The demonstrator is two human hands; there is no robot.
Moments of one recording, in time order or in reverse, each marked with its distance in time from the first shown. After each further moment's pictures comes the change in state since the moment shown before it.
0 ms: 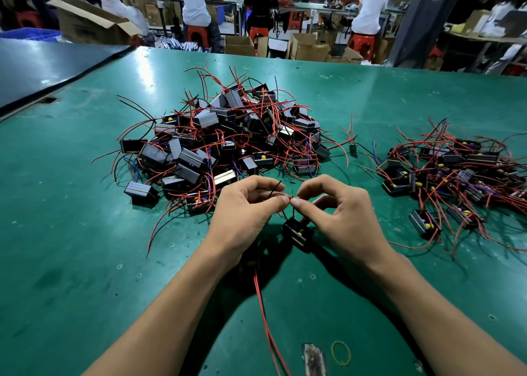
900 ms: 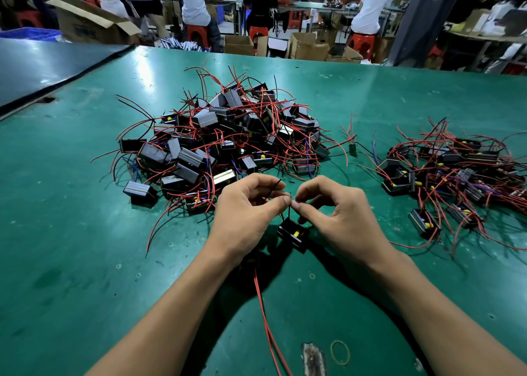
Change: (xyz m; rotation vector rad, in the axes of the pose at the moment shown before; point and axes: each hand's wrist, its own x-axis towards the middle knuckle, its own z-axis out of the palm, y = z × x) left_hand -0.004 0.002 0.005 0.069 0.029 0.102; right_hand 0.003 0.012 -0.001 -0.002 -0.049 -0.112
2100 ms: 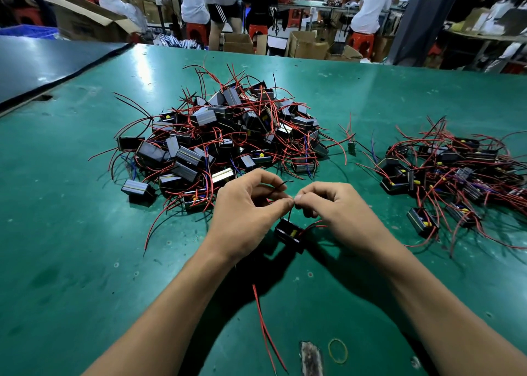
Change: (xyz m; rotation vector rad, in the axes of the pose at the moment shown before) left_hand 0.000 0.000 -0.001 0.085 -0.050 0.094; right_hand 0.010 -0.013 -0.007 0.164 -0.142 0.403
